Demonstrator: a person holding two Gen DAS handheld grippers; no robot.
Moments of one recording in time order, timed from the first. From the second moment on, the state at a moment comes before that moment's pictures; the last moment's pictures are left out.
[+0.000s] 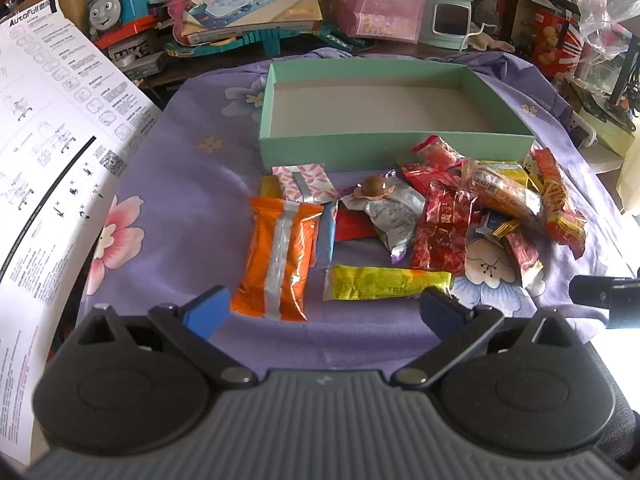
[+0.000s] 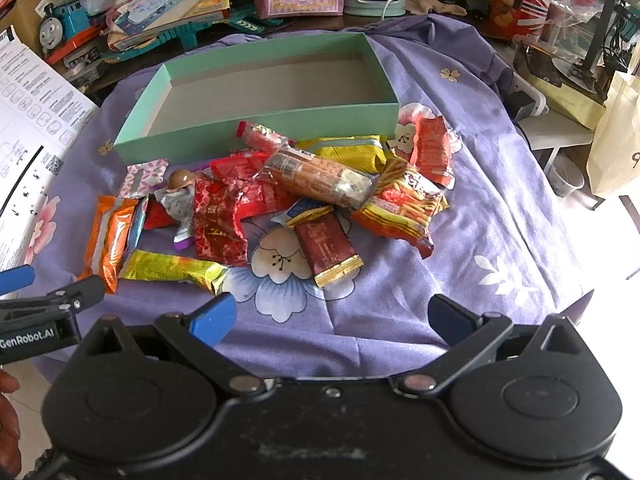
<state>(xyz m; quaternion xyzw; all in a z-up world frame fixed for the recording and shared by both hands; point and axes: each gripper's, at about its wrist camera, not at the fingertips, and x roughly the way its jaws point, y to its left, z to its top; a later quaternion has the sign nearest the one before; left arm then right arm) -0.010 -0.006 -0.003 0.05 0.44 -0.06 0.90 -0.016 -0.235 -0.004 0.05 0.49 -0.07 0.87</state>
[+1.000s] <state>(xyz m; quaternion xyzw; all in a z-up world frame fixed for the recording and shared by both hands) 0.002 0.002 -0.020 0.04 0.45 -0.04 0.89 -0.003 -0.230 -0.016 0.04 0.50 -0.05 0.86</state>
